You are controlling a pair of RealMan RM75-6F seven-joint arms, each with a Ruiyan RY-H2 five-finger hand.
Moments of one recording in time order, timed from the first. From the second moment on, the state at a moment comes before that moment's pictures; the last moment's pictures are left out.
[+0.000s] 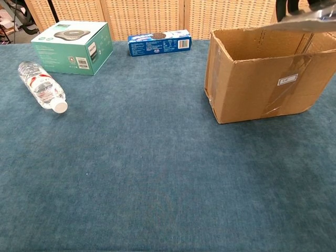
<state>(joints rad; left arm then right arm) -0.10 -0.98 -0.09 -1.77 1.27 1.38 0.11 1.77 -0.61 -0.20 -1.72 -0.90 -0.29 0.20</state>
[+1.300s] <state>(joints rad) -0.11 -0.99 -0.08 -1.75 1.26 1.37 0.10 1.96 -0.62 -0.51 -1.76 -1.45 -0.03 0.93</state>
